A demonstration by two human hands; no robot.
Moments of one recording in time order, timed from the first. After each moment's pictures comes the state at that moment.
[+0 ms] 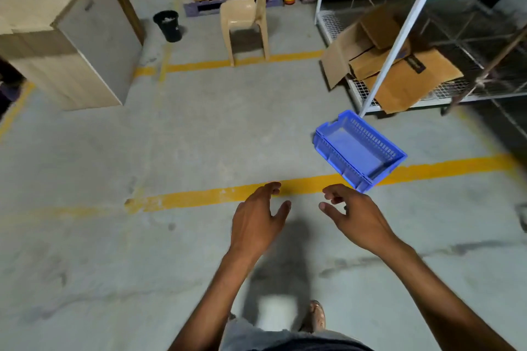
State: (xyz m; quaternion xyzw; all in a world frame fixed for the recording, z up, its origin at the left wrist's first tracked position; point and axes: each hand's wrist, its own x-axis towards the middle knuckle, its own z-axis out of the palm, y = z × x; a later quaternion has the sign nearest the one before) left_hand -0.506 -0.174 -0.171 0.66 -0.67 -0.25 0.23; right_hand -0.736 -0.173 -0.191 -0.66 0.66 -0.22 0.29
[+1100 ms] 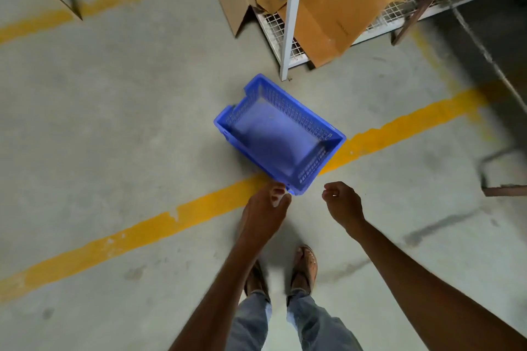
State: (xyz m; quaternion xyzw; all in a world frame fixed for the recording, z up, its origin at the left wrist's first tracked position) left_hand -0.971 -0.566 -0.469 0.62 -0.60 -0.50 0.08; right_hand -1.165 -0.518 -0.537 -0.28 0.85 -0.16 0.41
